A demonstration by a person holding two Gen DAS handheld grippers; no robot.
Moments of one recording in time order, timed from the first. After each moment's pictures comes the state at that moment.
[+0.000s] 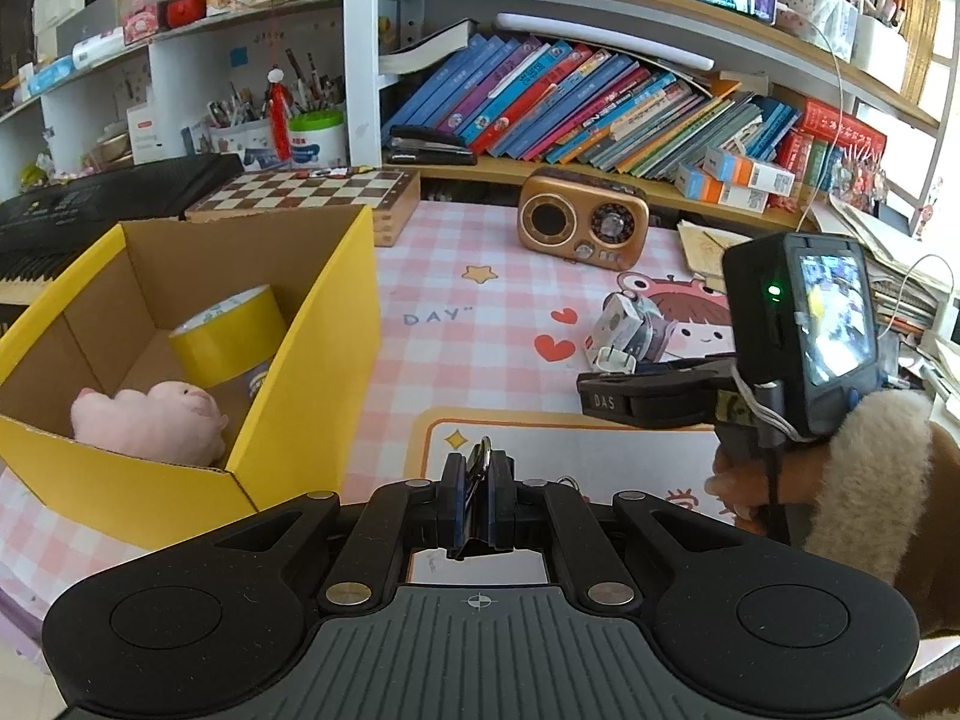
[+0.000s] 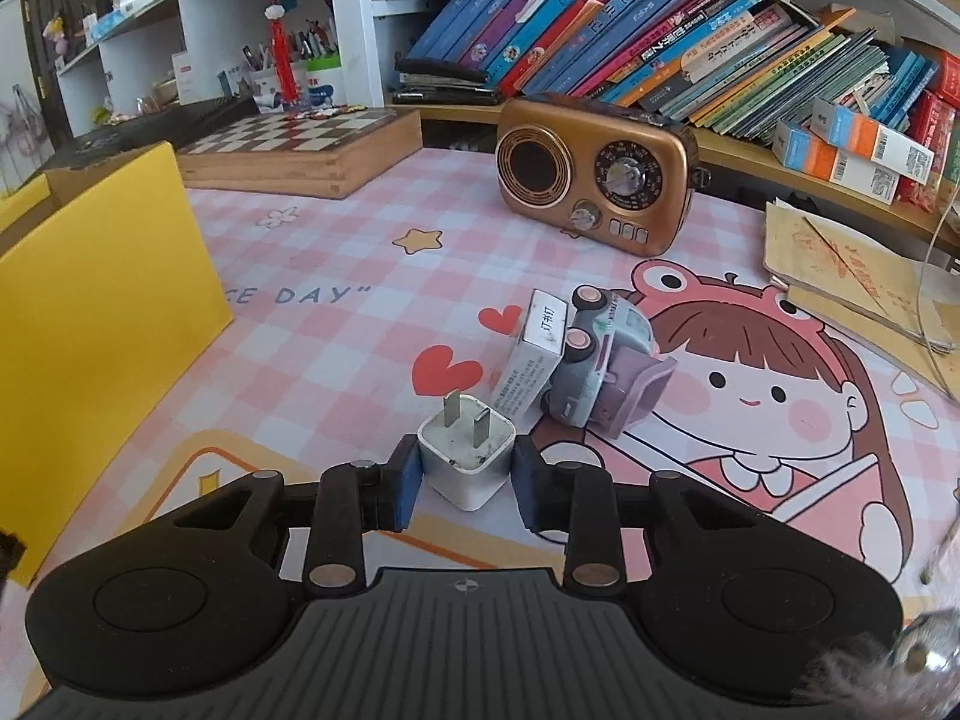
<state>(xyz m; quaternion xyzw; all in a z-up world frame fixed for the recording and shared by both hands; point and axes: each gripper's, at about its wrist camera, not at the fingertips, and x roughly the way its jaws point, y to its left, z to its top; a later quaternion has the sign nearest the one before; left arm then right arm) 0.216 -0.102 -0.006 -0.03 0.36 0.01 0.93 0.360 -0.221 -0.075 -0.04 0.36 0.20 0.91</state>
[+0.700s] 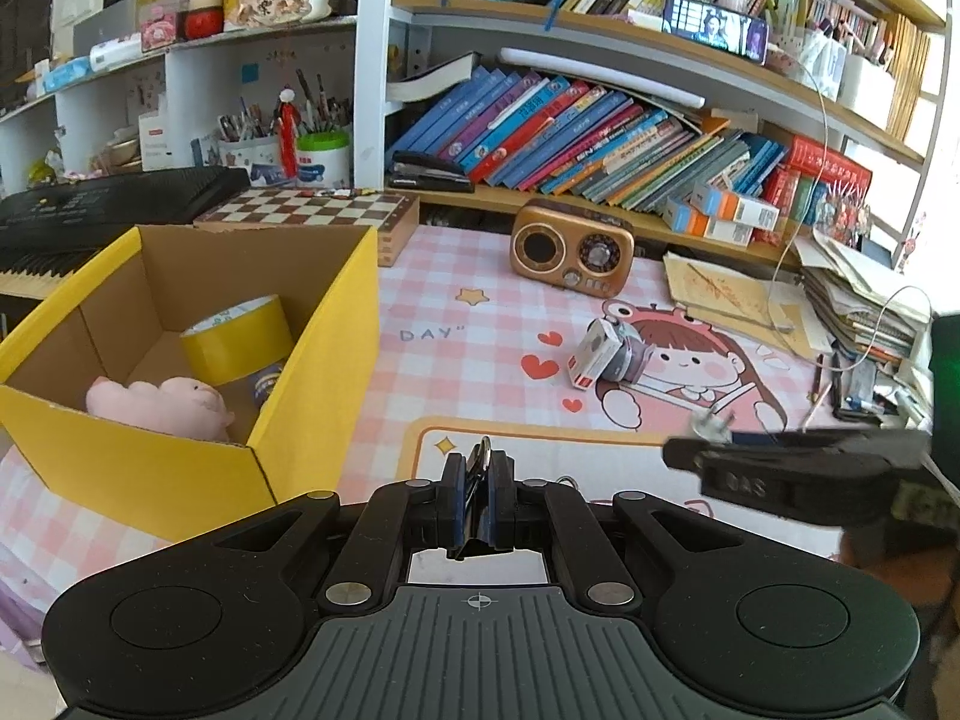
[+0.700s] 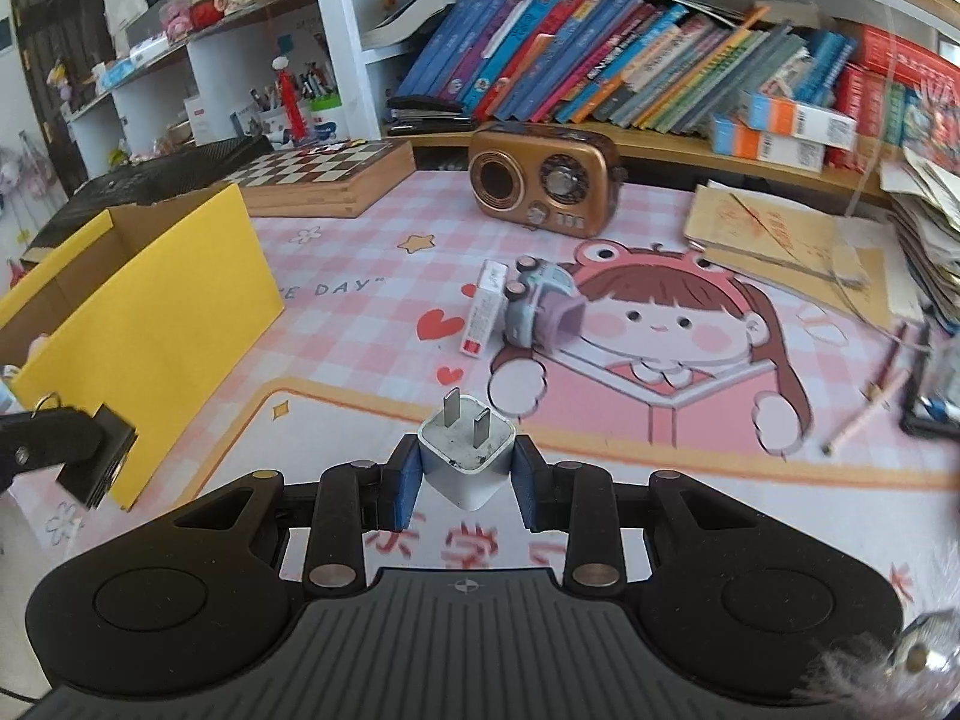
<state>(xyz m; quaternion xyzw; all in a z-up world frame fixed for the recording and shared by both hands) 0.189 -0.101 0.005 -0.05 0.33 0.01 0.94 0.271 -0.276 -0.033 0.00 0.36 0.19 0.91</state>
